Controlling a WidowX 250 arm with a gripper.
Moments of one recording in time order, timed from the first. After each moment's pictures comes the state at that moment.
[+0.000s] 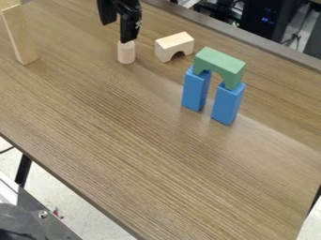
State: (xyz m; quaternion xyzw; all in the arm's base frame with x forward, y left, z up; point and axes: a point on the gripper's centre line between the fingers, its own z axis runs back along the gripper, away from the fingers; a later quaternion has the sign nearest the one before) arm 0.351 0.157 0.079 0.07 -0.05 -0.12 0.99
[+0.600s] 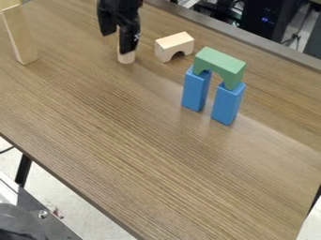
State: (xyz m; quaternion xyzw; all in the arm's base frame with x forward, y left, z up) arm 0.351 0.150 0.054 0.07 -0.04 -0.13 0.99
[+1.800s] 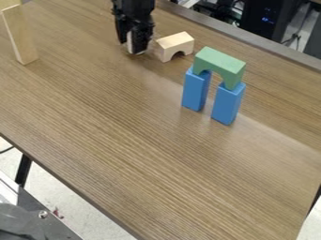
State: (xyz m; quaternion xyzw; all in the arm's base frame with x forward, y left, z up) arm 0.380 0.141 0.053 0.02 -0.06 -0.10 0.99
